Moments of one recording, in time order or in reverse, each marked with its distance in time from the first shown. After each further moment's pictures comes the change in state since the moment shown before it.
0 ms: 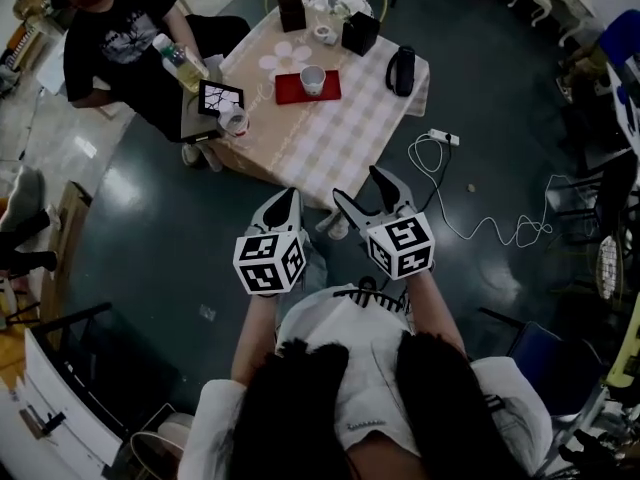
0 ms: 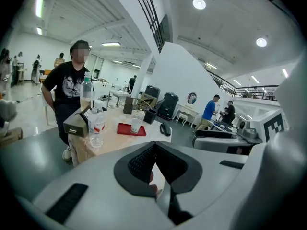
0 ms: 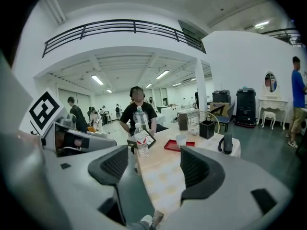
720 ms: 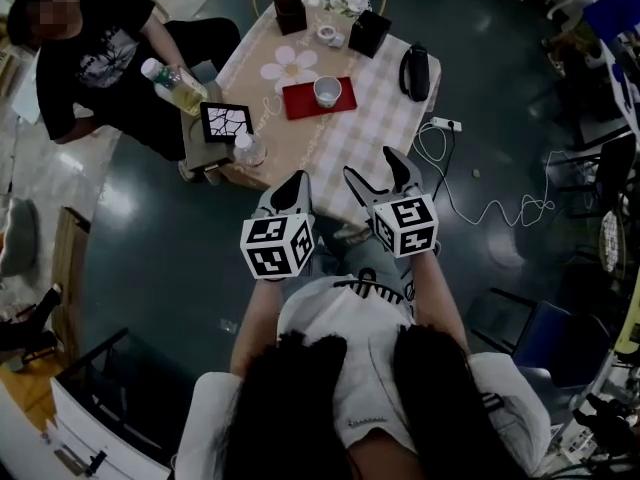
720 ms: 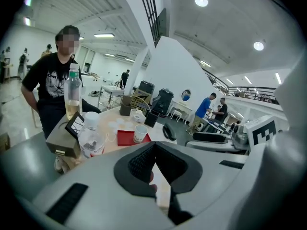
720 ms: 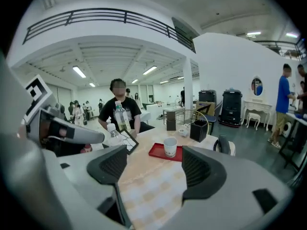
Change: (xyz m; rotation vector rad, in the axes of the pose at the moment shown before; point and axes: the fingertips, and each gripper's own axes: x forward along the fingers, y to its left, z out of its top) left arm 0.078 0.076 0.062 0.031 0.059 -0.107; right arm 0.113 -0.042 0.024 0.026 0.038 -0.198
